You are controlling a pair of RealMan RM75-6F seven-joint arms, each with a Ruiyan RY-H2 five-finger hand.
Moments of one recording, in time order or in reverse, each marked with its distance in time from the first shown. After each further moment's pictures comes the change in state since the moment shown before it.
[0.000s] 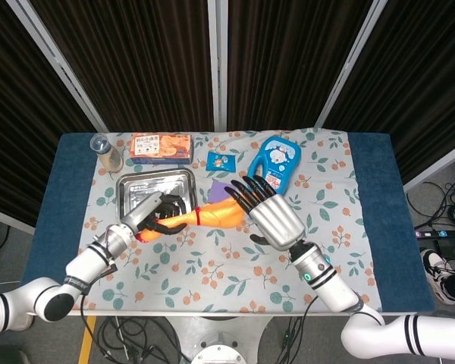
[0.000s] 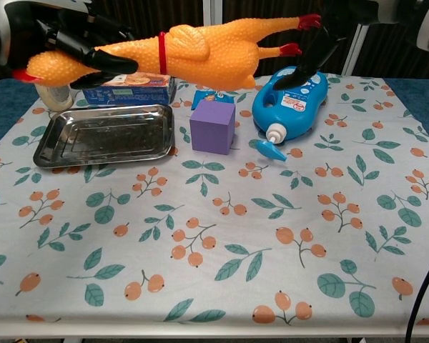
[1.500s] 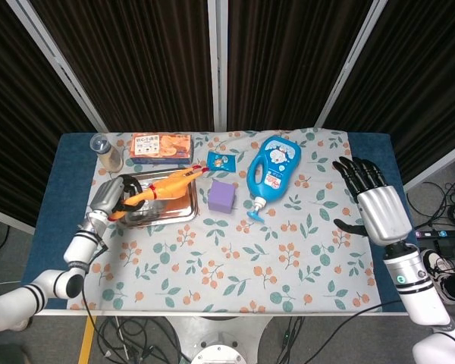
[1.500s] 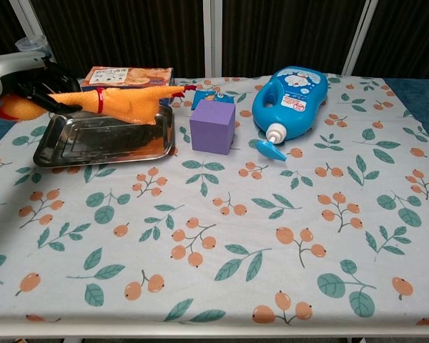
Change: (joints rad) left arm 0.041 -0.347 0.061 0.664 -0.027 0.111 0.236; right arm -0.294 0.325 -0.038 0.057 -0.149 0.197 0.408
